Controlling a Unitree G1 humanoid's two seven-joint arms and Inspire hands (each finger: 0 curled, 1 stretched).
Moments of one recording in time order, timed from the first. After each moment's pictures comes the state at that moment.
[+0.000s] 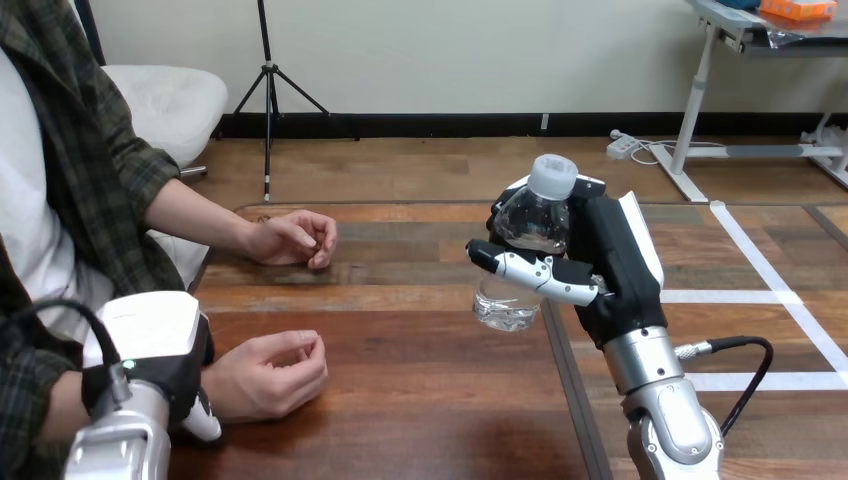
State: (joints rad) left arm -0.01 0.48 -0.23 -0.08 1.19 0.44 -0.37; right arm -0.37 -0.08 -0.05 0.78 0.05 -0.79 0.20
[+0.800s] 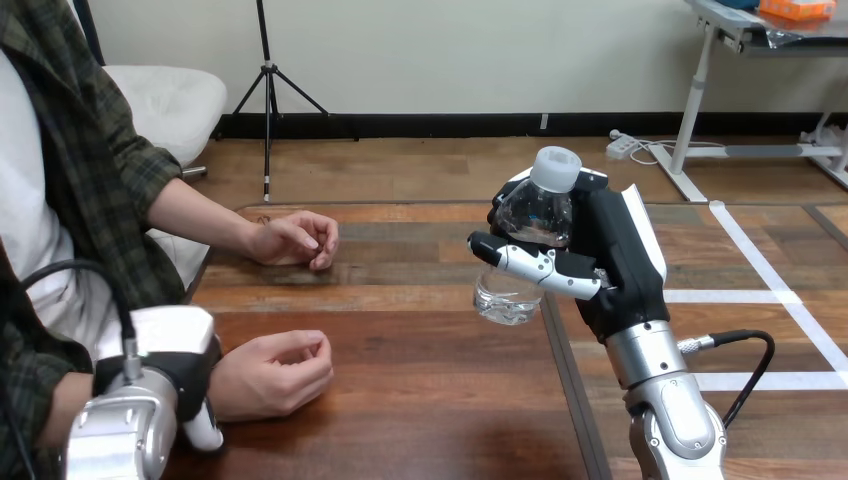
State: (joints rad) left arm -0.09 0.54 -0.30 -0.09 1.19 0.45 -0.68; right arm -0.37 -0.08 -0.05 0.75 0.06 -0.77 0.21
